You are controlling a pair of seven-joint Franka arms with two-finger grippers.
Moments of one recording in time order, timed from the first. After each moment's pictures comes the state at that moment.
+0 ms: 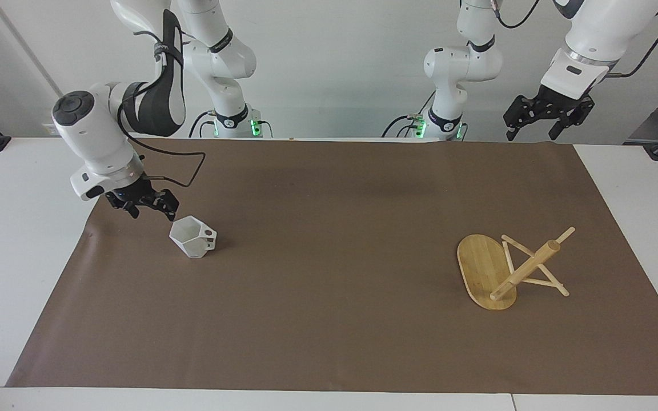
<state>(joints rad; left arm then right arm) -0.07 -0.10 -0.04 -1.60 0.00 1.46 -0.08 -0.16 0.12 0.03 -1.95 0.01 2.06 -0.03</state>
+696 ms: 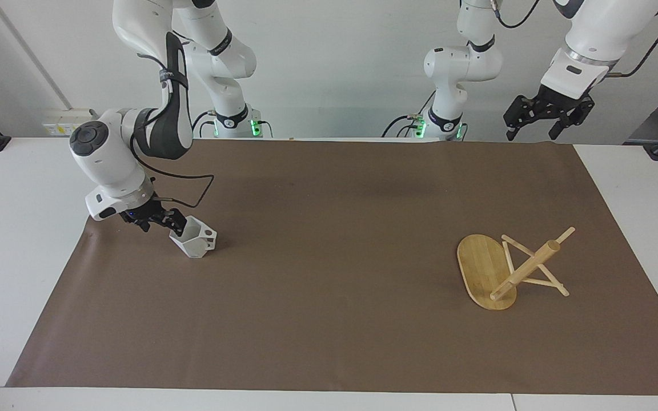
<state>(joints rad) -0.07 -0.10 -0.04 -1.60 0.00 1.46 -0.08 -0.15 0.19 0.04 -1.95 0.01 2.12 0.05</state>
